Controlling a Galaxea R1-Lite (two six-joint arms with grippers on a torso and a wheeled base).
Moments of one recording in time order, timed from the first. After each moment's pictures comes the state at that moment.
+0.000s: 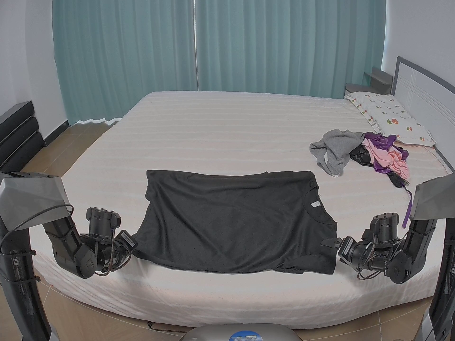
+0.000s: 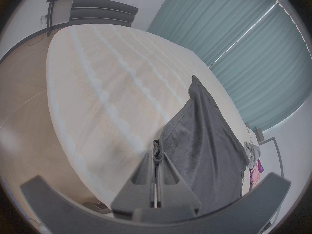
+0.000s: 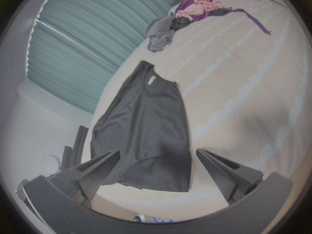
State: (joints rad) left arm -0.14 2.21 -0.55 -0.87 0.13 -0.95; right arm 0.15 2.25 -0.35 -1.21 0.21 0.78
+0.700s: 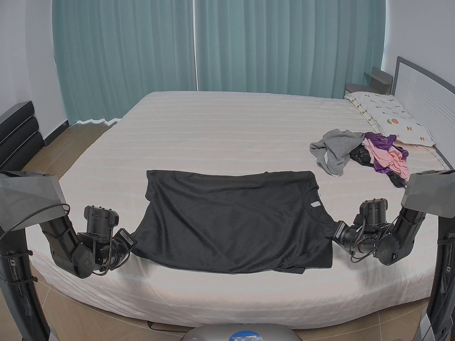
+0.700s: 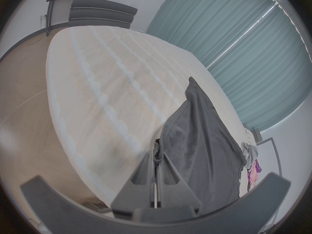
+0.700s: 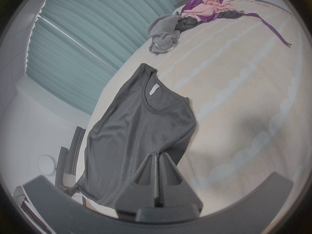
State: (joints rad) left arm -0.13 2.18 -0.54 -0.87 0.12 -0.95; right arm 0.13 2.33 -0.64 -1.02 0.19 0.74
